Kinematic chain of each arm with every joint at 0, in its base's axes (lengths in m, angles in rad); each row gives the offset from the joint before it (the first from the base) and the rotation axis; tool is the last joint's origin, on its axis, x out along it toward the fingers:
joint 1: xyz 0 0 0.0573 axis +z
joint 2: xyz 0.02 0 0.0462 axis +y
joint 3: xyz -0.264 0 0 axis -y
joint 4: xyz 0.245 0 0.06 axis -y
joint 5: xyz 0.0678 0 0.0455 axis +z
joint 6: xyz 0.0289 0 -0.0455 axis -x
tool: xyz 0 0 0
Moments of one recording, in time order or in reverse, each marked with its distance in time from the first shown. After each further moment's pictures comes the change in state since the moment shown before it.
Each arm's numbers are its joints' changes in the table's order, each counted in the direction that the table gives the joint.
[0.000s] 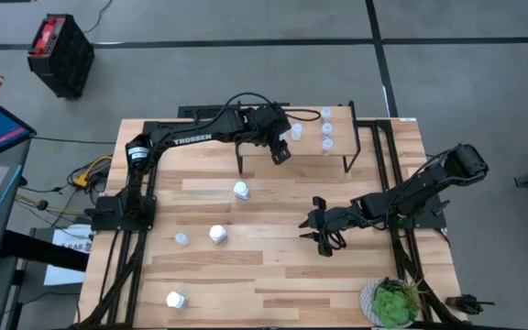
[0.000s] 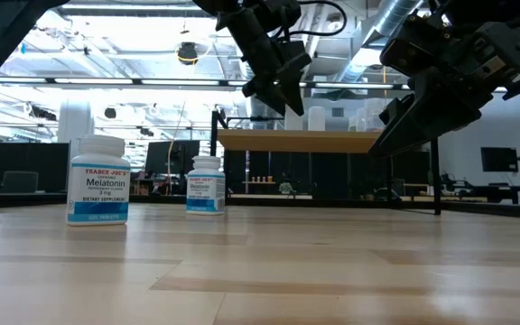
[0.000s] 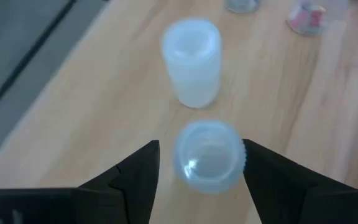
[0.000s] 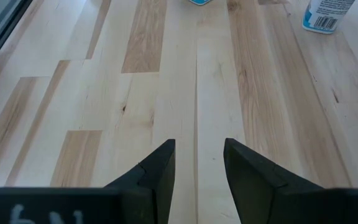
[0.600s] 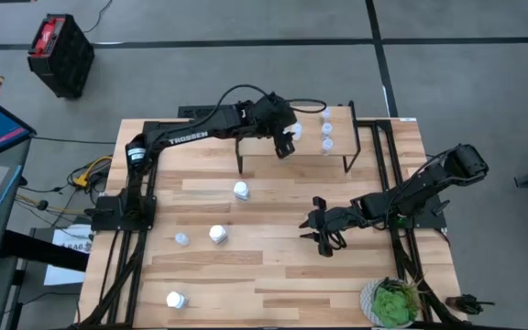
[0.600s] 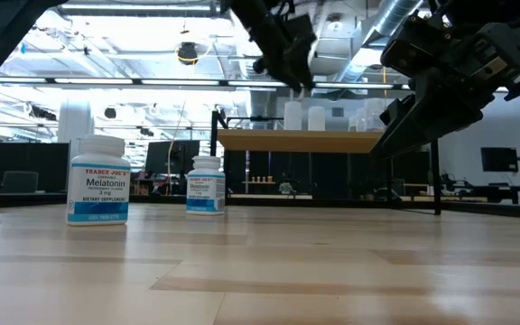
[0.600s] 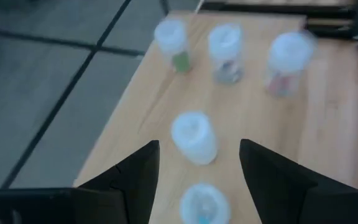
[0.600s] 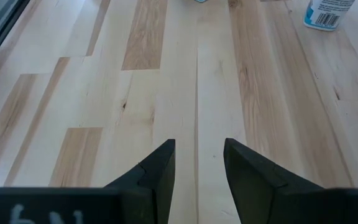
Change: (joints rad) left arm -0.028 -0.004 0.136 0.016 0.028 -0.162; right arm 0.001 0.000 0.000 -0.008 0.002 0.000
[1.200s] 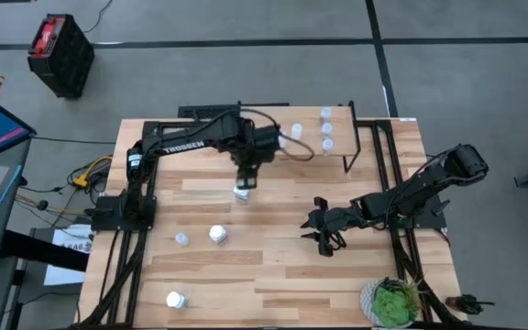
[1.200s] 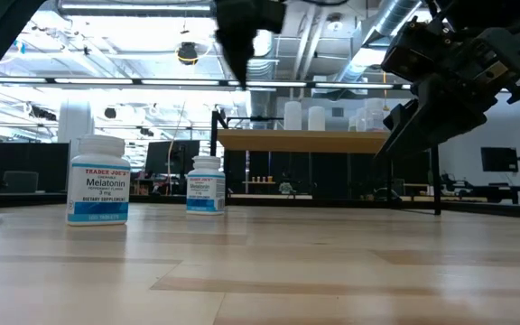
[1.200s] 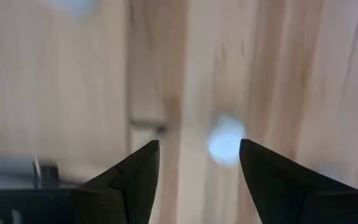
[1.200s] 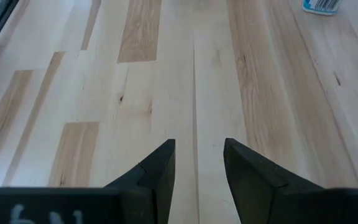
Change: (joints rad) left arm -0.122 0.000 0.131 -0.810 -0.084 -0.013; right arm 0.000 0.000 0.000 -0.030 0.001 -0.040
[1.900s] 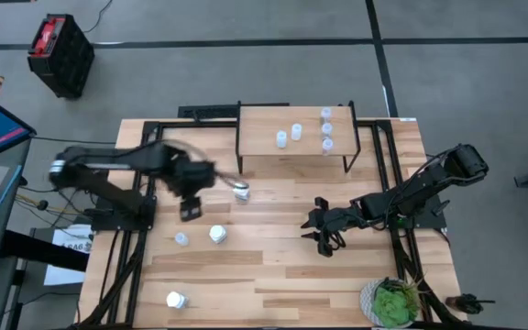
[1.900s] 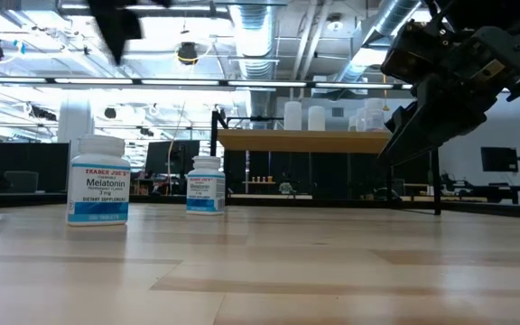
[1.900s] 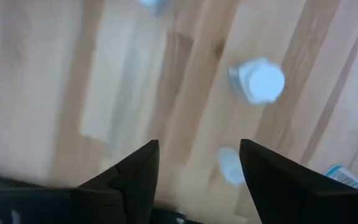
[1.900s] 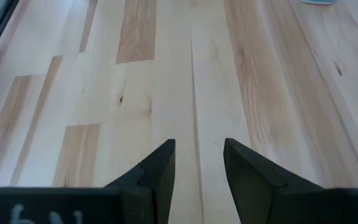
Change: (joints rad) left arm -0.204 -0.646 -0.745 0.052 -0.121 0.471; right arm 0.001 0.002 0.001 -0.008 0.000 -0.047
